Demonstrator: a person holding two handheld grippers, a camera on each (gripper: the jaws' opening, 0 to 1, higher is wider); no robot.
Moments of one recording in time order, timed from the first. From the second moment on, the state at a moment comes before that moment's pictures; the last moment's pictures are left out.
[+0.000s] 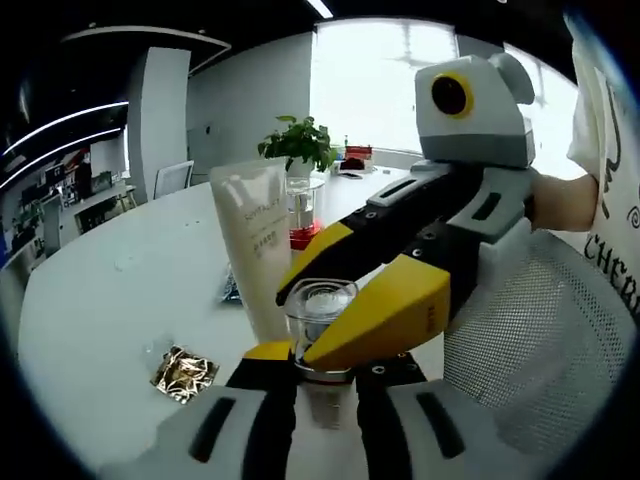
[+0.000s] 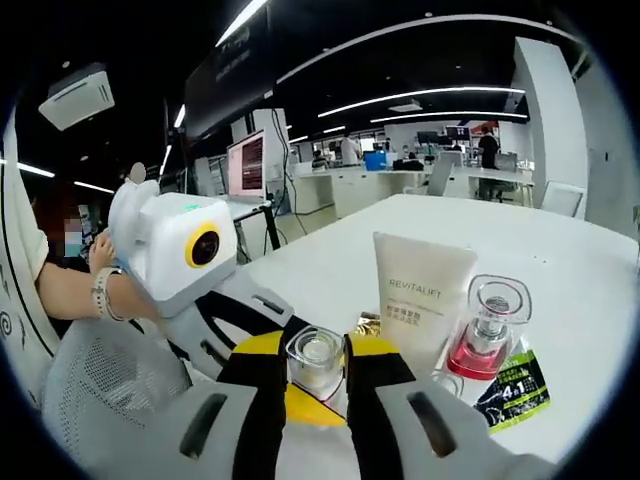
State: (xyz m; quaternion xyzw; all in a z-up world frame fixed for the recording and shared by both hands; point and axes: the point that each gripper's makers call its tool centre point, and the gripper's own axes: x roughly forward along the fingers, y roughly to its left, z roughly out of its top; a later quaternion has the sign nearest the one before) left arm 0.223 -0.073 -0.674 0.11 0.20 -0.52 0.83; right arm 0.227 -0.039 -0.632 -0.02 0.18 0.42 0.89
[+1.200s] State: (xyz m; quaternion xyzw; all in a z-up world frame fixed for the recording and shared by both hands) left arm 0.225 -0.059 -0.713 0.17 0.24 -0.51 0.81; right arm 0.231 -0.039 -0.651 -0.09 0.17 0.40 0.90
